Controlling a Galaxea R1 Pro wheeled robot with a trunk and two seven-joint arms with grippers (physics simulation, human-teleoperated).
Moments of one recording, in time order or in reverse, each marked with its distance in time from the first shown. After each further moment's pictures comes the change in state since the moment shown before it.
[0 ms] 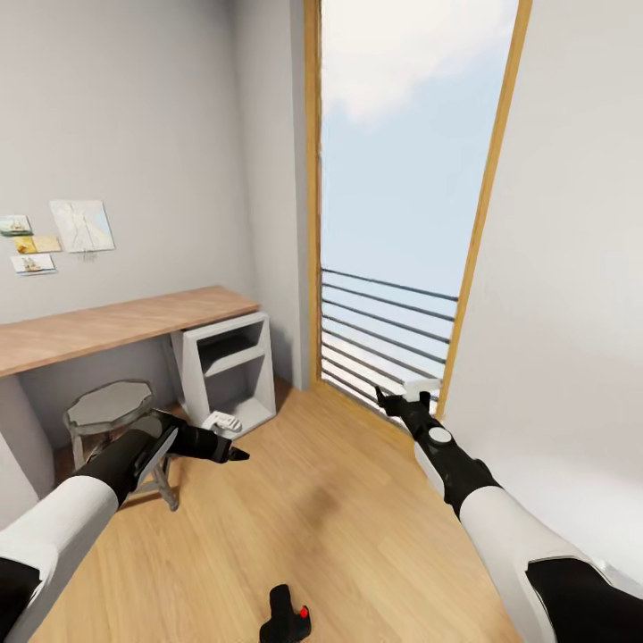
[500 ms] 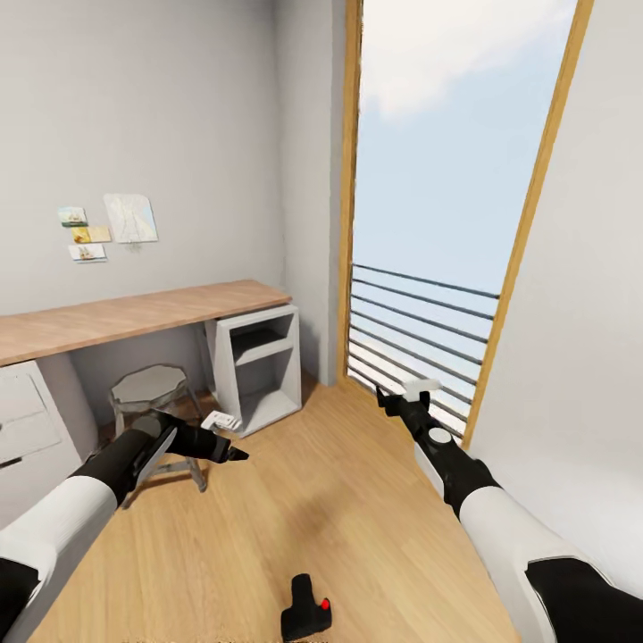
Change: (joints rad) left arm 0.000 0.004 0.000 -0.001 0.000 0.002 0.000; right arm 0.000 0.001 0.000 0.002 0.000 -0.011 0.000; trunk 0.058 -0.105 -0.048
